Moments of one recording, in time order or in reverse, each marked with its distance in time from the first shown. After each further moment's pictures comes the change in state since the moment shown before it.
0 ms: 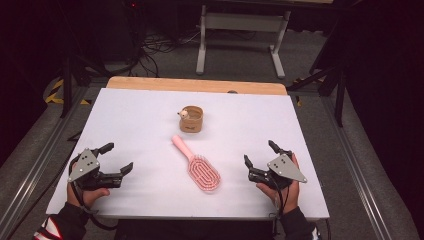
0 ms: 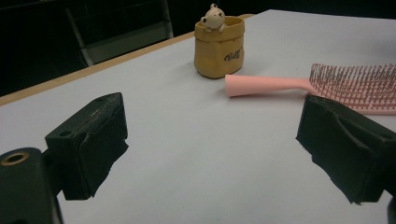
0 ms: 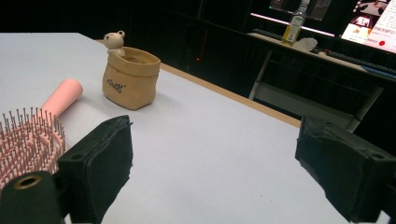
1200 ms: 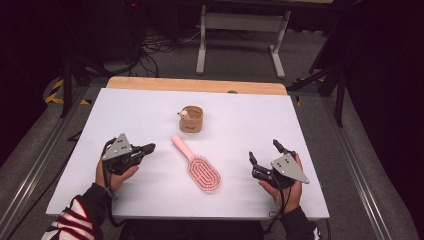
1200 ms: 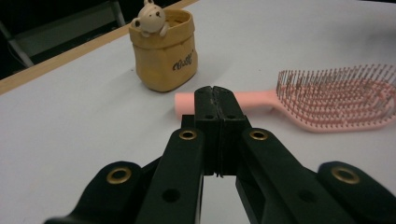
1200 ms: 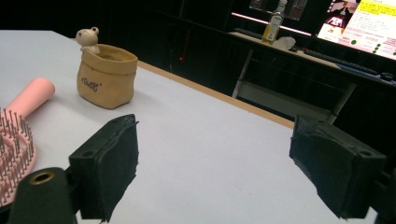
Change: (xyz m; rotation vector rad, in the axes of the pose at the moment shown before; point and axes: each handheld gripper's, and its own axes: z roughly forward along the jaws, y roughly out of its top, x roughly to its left) left arm -0.016 0.041 0.079 0.123 -0.184 0.075; right arm -0.006 -0.004 -0.001 0.002 -0.076 0.003
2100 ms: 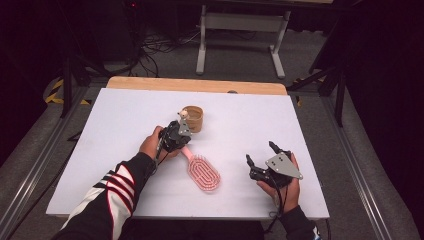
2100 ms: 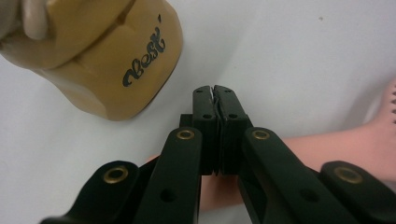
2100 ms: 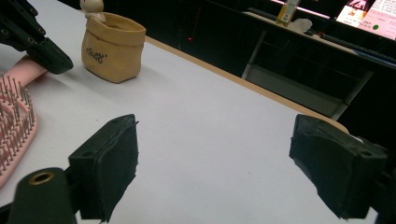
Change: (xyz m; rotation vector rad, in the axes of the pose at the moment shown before) left arm -0.004 0.044 0.140 0.485 0.002 0.184; right arm 0.002 -0.008 0.010 0.082 0.042 -0.039
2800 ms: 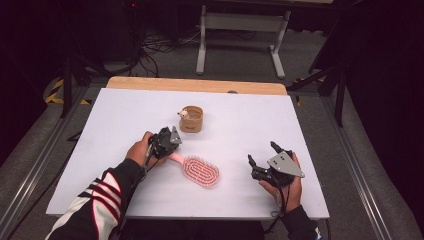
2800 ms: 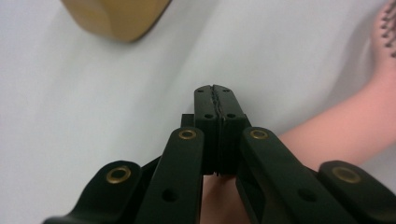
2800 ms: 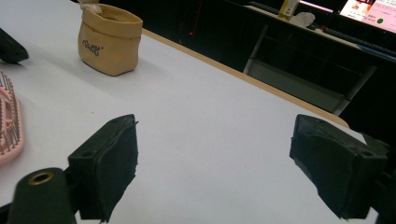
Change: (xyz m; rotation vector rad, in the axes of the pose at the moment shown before) left arm -0.008 -0.038 -0.023 0.071 0.049 0.021; right arm -0.006 -0.003 0.001 0.021 0.010 0.001
